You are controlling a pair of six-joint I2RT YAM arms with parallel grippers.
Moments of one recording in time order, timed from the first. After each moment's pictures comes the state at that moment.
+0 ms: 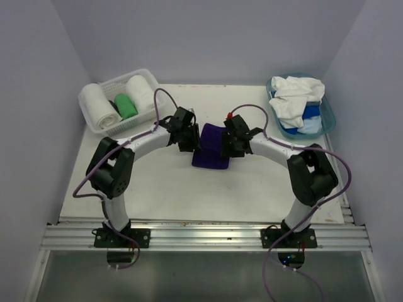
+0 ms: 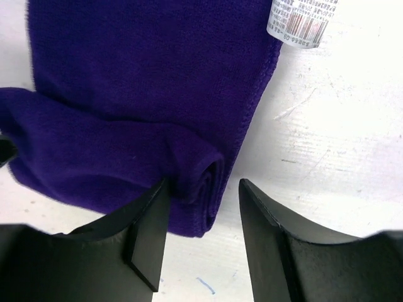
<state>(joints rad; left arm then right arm) -0.55 1.87 1.29 -0.41 0.11 -0.65 0.55 1.76 1.14 -0.42 0.08 0.50</state>
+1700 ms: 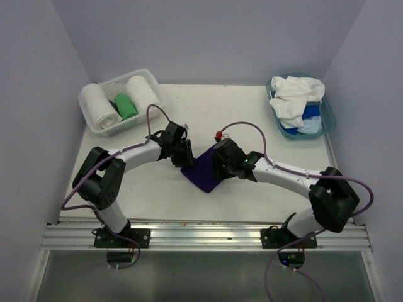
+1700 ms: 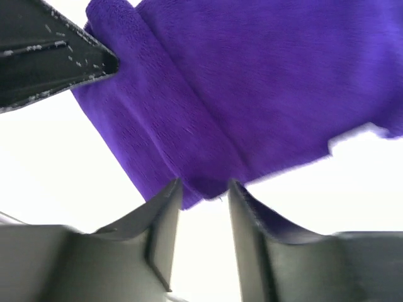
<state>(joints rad) -0.54 1.73 1.01 -0.32 0.23 -0.67 0.81 1.51 0.90 -0.34 0.09 0.63</state>
